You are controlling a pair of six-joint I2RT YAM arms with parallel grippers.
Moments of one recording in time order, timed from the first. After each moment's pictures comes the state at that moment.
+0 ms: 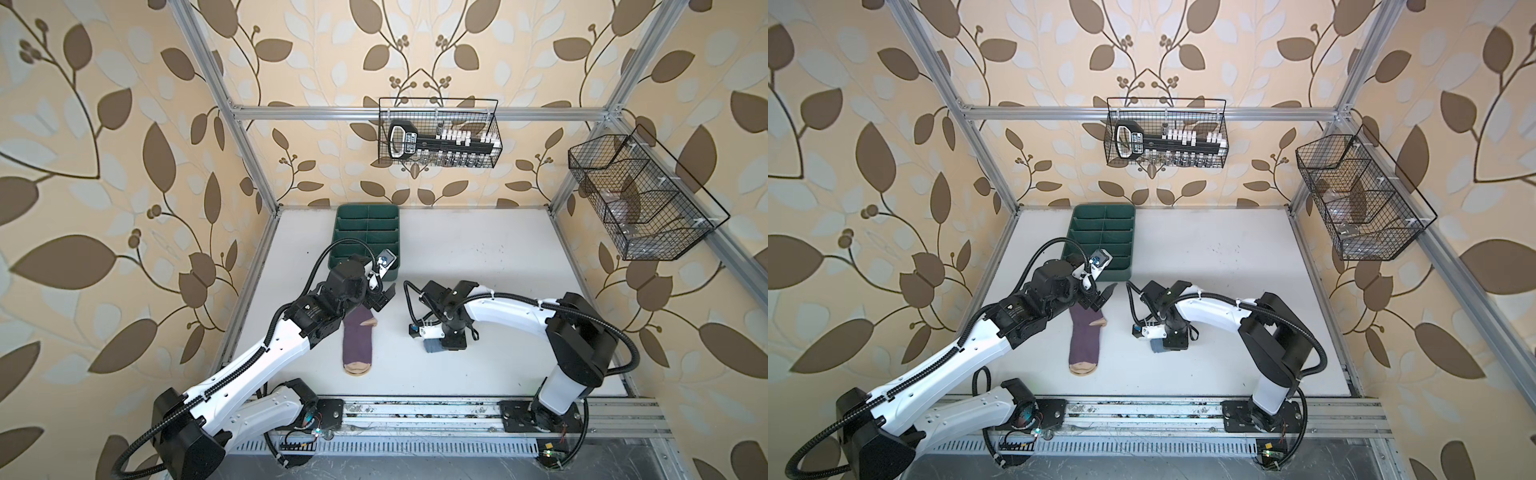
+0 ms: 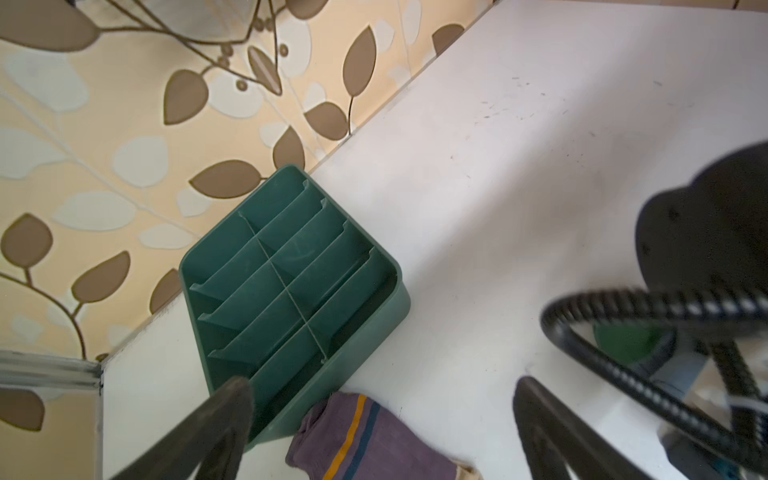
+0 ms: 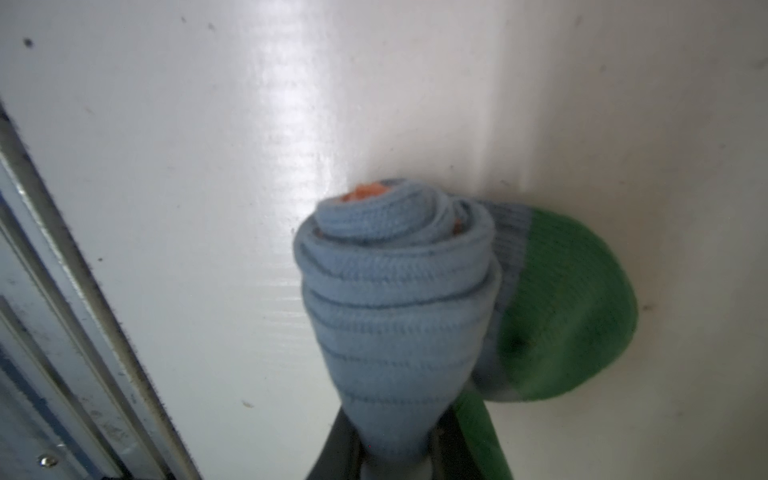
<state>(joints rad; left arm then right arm) -0.65 0.99 0.84 -0.36 -0.14 0.28 0.81 1.76 1.13 -0.97 -0.05 -0.69</state>
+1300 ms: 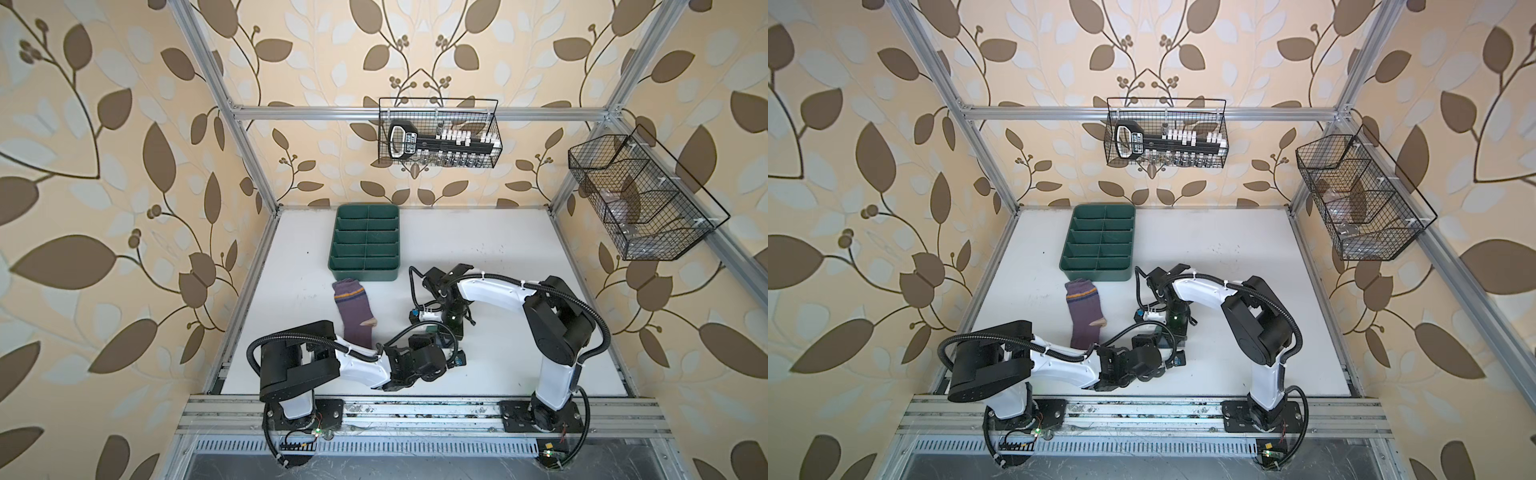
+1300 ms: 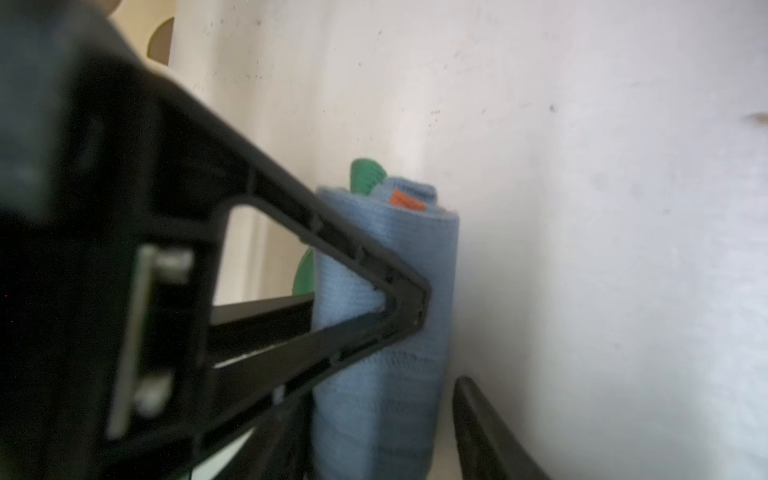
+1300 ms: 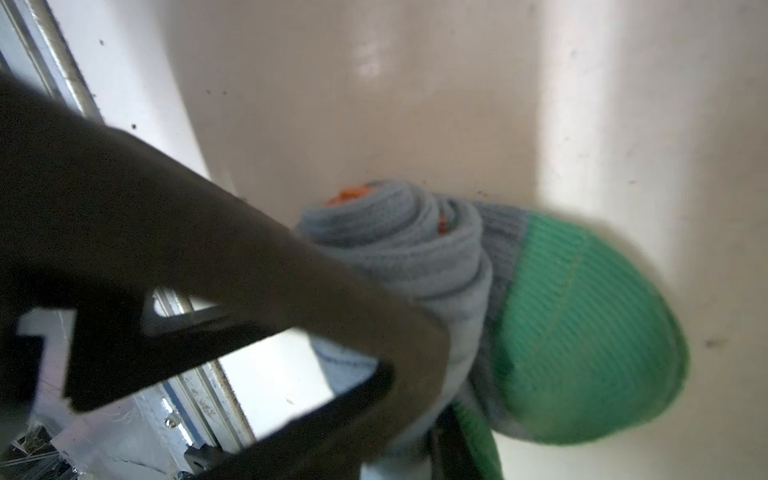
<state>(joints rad) -1.28 1.69 0.65 0.25 -0.48 0.47 0.70 1.89 1.24 -1.08 -0.24 -0.69</state>
